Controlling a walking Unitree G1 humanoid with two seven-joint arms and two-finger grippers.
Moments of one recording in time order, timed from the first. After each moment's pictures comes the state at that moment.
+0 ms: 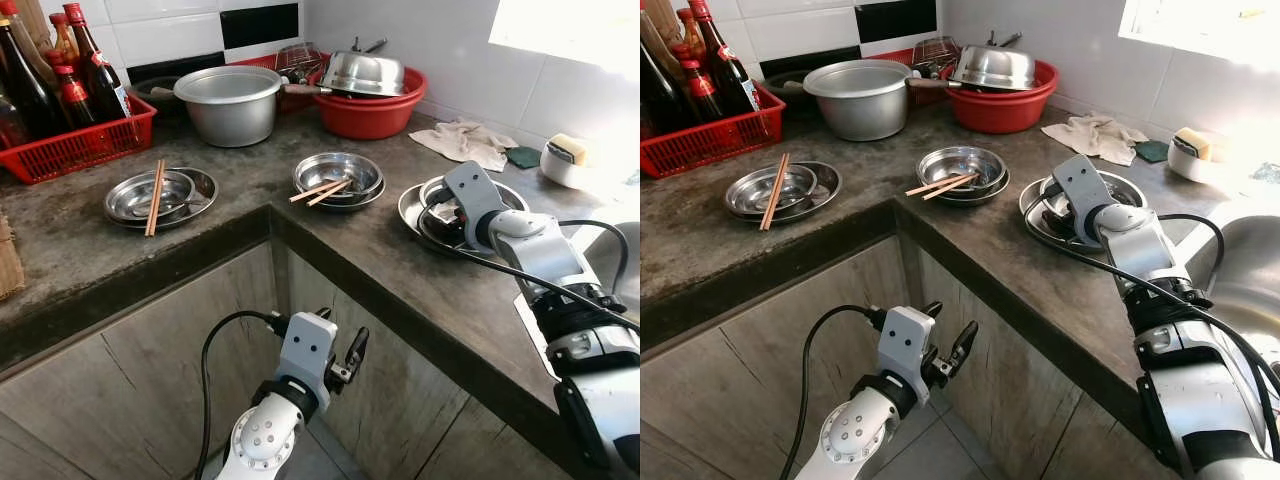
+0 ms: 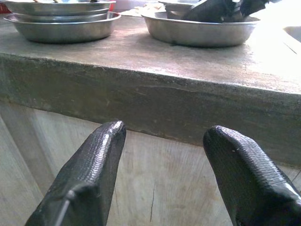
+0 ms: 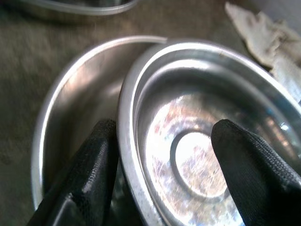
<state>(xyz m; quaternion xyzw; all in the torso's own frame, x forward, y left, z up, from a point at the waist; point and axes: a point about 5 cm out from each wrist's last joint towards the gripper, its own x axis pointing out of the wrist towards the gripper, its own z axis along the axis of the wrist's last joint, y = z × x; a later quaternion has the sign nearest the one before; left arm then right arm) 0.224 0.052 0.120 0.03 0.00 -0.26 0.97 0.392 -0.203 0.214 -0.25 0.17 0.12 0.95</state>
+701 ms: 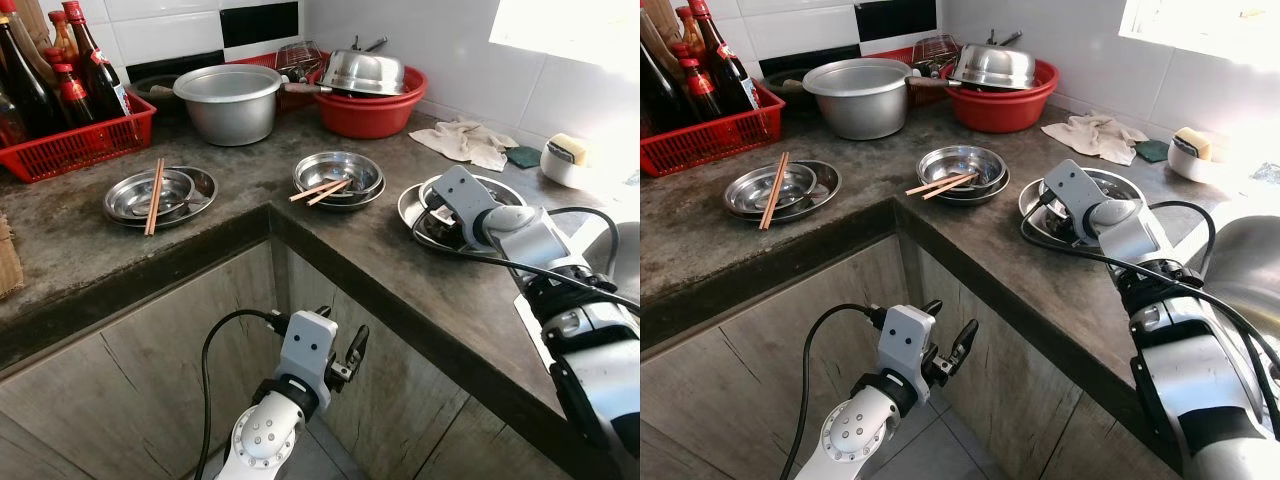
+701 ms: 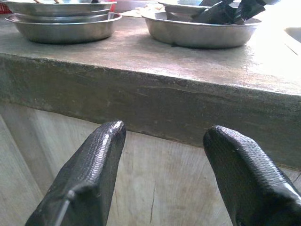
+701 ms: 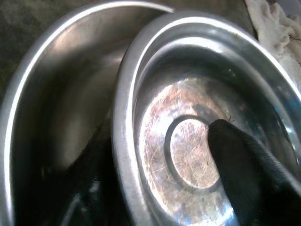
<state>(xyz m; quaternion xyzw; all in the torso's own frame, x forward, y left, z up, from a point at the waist) 0.225 0.052 0.120 0.03 0.00 -0.26 0.97 0.401 -0.203 0.213 -0.32 0.21 0.13 0.91</state>
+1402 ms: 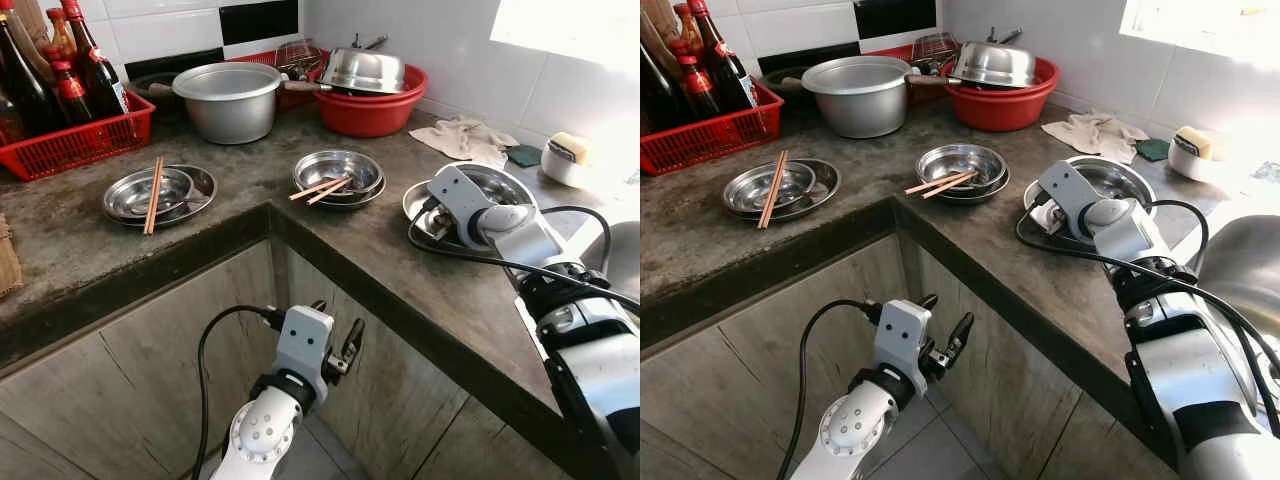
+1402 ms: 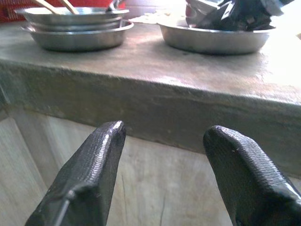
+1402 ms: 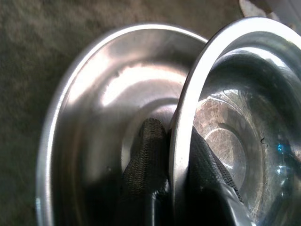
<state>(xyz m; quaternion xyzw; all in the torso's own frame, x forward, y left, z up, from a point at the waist) 0.233 0.056 0.127 0.03 -0.01 -0.24 0.97 0.403 -0.195 0.213 -0.31 0.18 0.12 0.93</state>
